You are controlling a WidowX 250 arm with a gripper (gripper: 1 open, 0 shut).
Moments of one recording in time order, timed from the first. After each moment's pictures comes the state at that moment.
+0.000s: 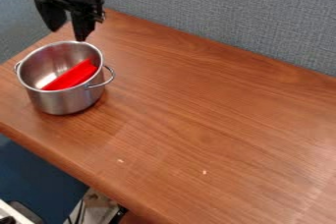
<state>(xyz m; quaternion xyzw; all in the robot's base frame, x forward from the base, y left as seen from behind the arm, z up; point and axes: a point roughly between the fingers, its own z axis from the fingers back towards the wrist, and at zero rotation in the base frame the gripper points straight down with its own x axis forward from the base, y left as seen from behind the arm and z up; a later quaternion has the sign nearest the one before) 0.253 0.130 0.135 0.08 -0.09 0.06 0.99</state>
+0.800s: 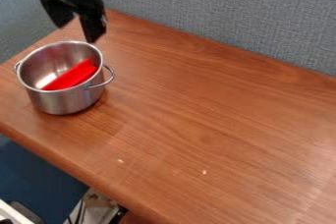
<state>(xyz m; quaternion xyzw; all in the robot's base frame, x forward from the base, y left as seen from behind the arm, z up) 0.268 0.135 0.138 0.06 -0.12 -0.03 0.99</state>
